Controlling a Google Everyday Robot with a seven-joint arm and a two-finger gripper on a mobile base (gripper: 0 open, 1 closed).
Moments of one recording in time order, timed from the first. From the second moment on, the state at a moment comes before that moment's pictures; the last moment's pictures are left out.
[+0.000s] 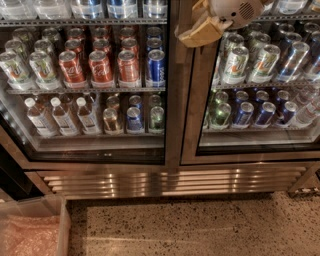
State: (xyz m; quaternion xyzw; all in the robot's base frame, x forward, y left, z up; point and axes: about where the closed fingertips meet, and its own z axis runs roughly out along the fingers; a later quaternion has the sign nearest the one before) arm 0.585 -0.064 1.023 -0.69 0.60 0.17 0.37
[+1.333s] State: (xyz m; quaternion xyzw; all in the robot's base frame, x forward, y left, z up) arm 0.519 -0.093 1.038 -0.66 0.64 0.16 0.34
